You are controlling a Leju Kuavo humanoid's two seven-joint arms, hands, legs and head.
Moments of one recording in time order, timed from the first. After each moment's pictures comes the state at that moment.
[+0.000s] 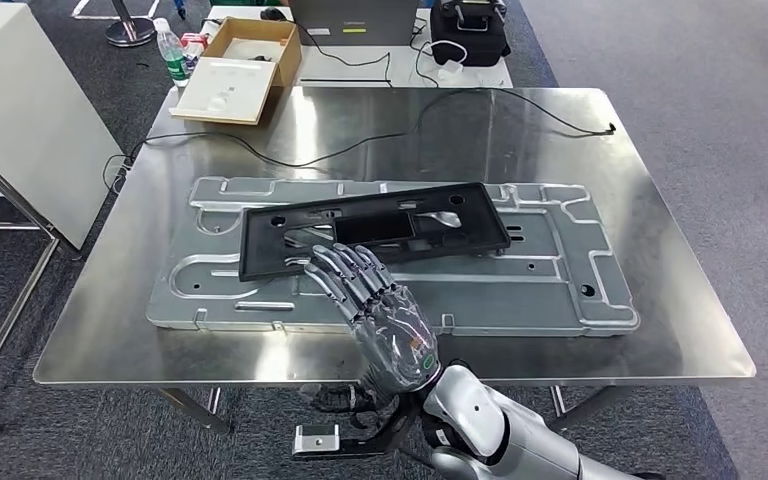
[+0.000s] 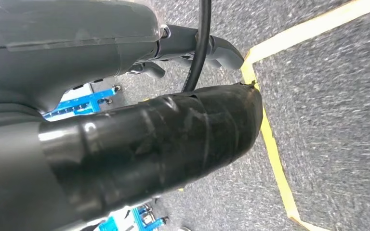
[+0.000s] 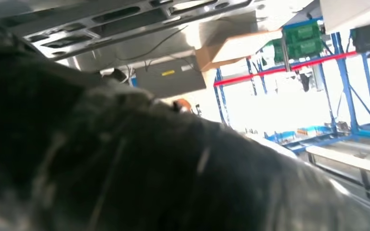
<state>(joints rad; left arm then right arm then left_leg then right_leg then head) 0.03 0.03 0.13 -0.15 -0.57 -0.20 0.01 -0.27 -0.25 0.67 -1.67 1.10 -0.29 0.05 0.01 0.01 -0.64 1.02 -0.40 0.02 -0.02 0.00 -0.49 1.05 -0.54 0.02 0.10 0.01</state>
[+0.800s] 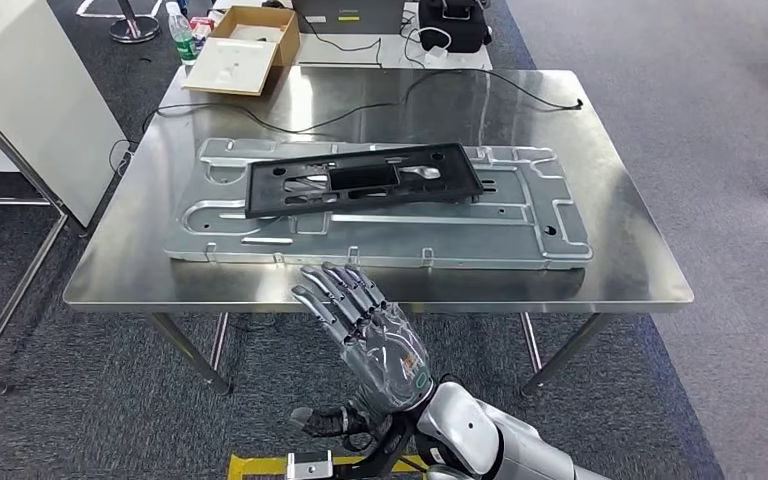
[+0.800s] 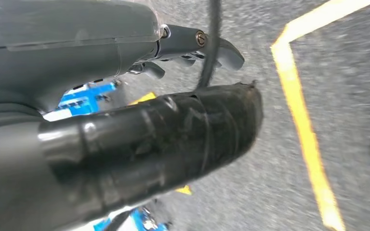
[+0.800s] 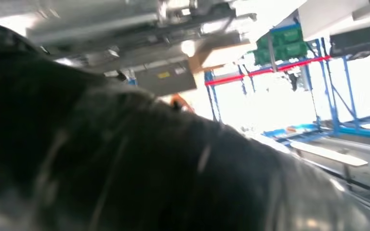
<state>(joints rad) 0.03 0.04 0.14 -0.14 -0.58 -0.18 0.01 -0.24 -0.23 0.71 -1.66 1.13 -0.33 0.06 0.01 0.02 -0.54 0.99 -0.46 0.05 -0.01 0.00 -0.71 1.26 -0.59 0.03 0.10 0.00</state>
